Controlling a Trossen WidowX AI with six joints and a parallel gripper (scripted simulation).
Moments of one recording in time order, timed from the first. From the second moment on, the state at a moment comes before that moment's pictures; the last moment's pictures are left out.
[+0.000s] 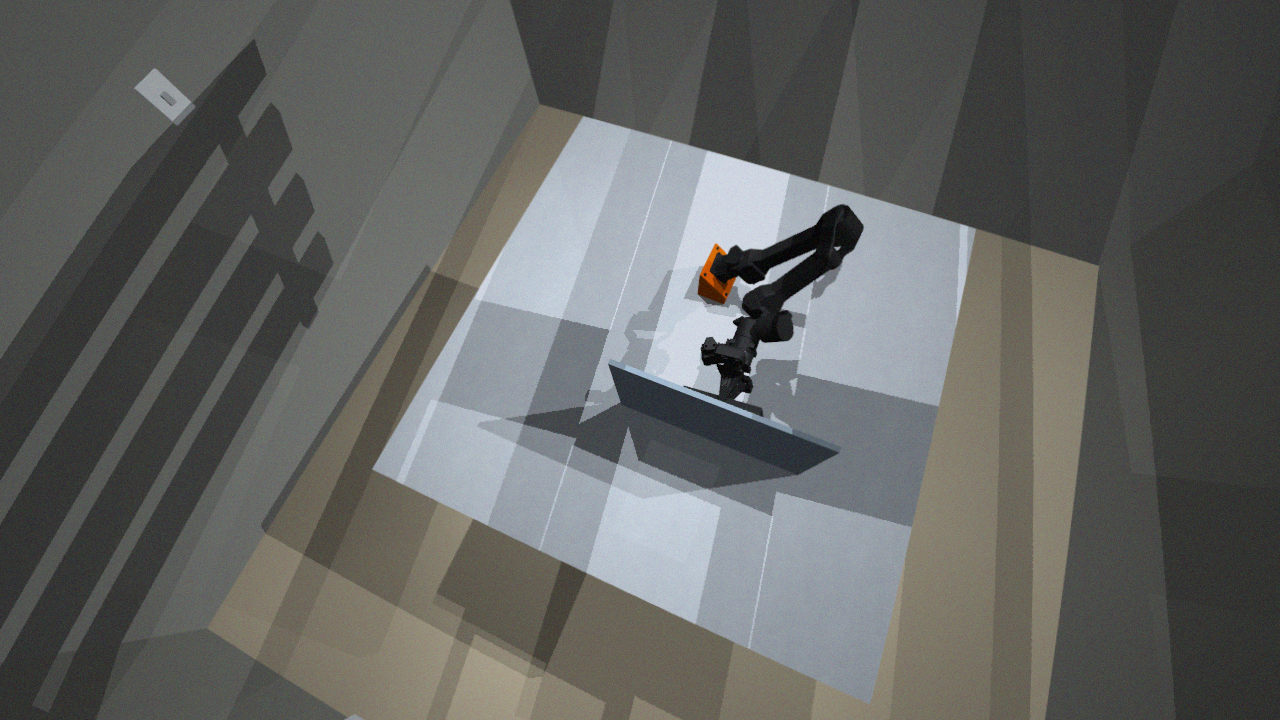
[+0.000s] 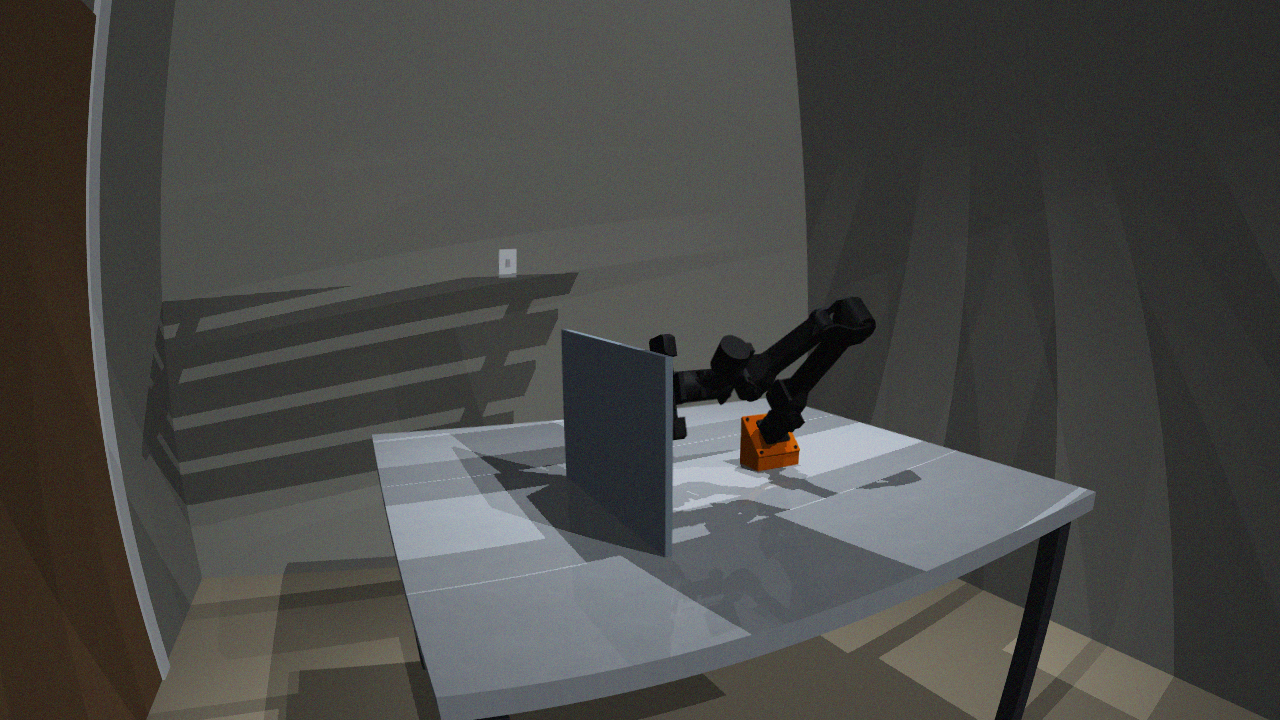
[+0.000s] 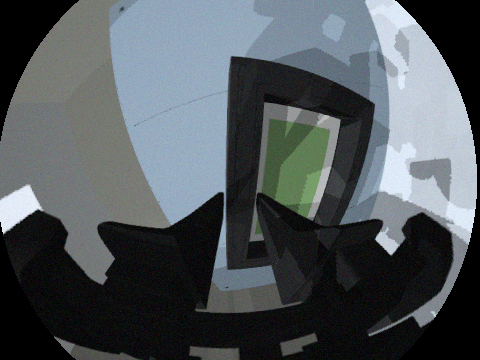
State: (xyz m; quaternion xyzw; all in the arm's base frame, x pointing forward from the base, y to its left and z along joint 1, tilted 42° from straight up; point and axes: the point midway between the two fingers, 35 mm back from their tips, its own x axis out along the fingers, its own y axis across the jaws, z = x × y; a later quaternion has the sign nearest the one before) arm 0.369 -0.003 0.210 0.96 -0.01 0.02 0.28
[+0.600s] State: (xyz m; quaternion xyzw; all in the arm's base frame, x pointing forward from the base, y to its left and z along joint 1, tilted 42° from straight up) arm 0.369 -0.004 0.211 0.96 -0.01 0.02 0.28
